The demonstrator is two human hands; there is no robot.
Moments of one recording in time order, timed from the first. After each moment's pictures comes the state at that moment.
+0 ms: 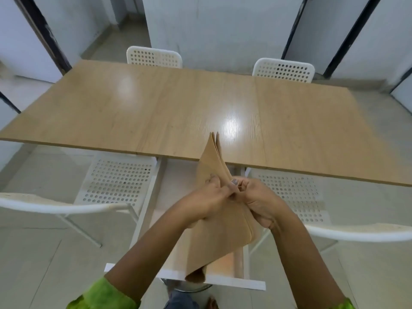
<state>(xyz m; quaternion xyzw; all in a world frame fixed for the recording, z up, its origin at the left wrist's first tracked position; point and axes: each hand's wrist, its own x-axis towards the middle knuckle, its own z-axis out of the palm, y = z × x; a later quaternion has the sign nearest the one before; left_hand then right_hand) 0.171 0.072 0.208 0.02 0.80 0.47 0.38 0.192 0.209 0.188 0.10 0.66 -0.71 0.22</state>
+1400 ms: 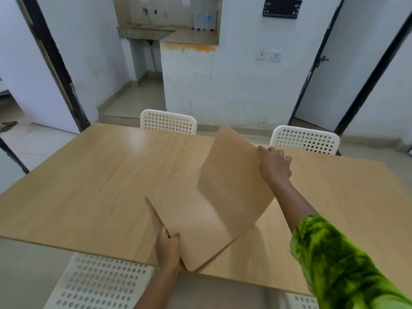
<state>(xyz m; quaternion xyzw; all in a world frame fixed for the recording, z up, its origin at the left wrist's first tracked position) -0.091 0.002 0.051 -0.27 0.71 0.65 0.01 -0.209 0.255 0.186 0.14 0.98 -0.06 -0.11</state>
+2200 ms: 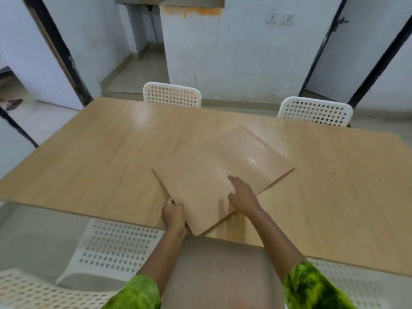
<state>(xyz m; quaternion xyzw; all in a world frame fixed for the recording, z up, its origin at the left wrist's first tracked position) -0.071 -0.019 0.046 -0.35 0.68 0.64 0.01 -0.098 0.158 0.070 0.05 0.93 -0.32 0.14</state>
